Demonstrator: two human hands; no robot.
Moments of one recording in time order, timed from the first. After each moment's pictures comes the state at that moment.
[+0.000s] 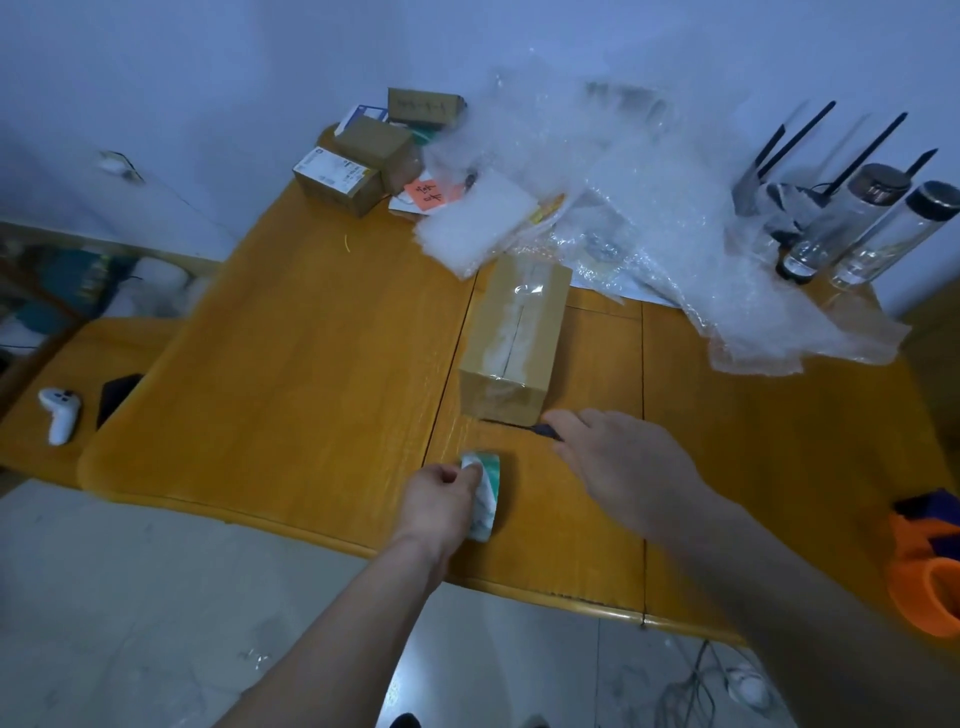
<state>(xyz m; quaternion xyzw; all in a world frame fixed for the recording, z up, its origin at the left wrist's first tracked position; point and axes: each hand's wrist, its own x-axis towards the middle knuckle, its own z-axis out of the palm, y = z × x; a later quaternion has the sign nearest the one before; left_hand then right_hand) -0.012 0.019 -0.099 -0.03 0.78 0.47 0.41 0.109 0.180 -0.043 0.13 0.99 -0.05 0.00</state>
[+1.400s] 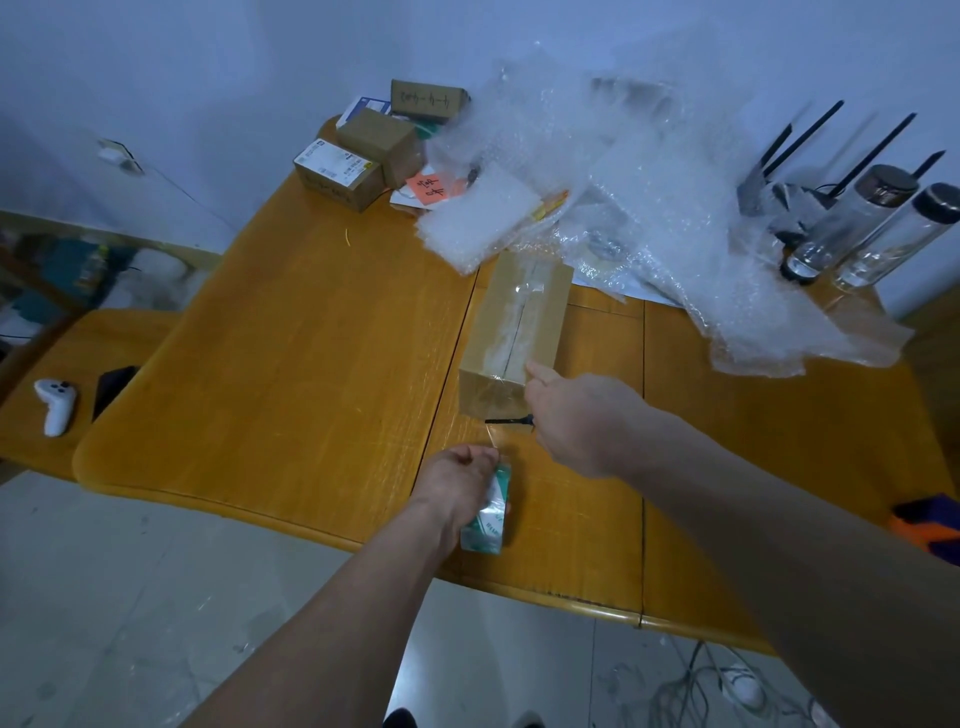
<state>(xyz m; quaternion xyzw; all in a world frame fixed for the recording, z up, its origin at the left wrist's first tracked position) -0.021 0.040 -0.098 -0.02 0.73 0.48 0.49 0.047 0.181 -0.007 0.15 0.96 0.01 0.24</state>
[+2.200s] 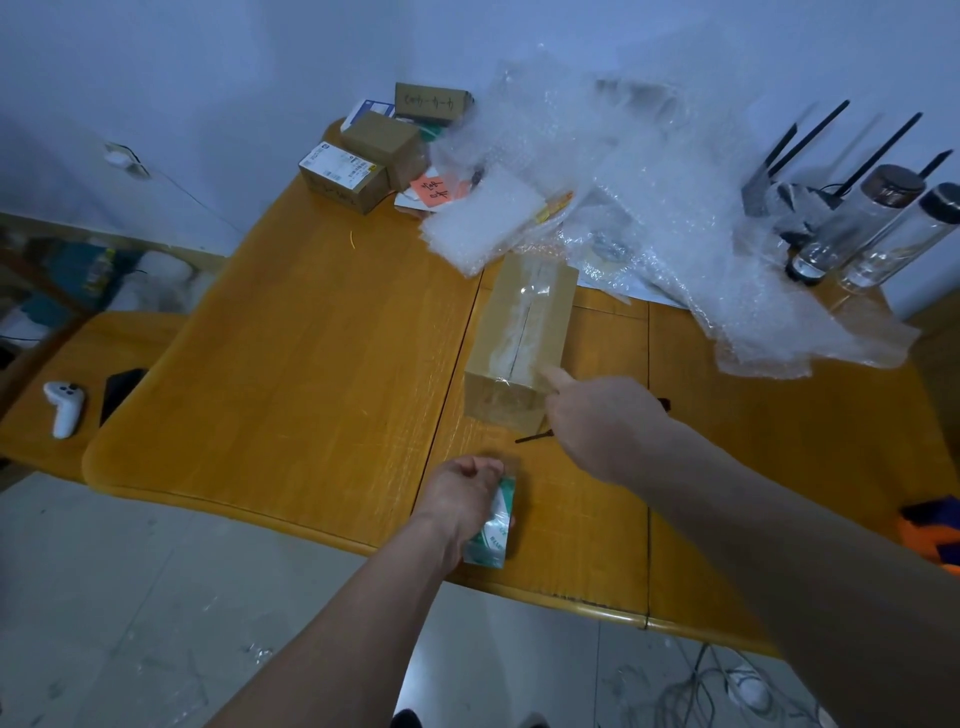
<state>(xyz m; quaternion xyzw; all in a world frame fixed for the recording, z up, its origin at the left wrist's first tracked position) -0.015 0.032 -0.096 -0.02 0.73 0.47 0.49 0.055 0.181 -0.006 0.16 0.96 0.07 0.23</state>
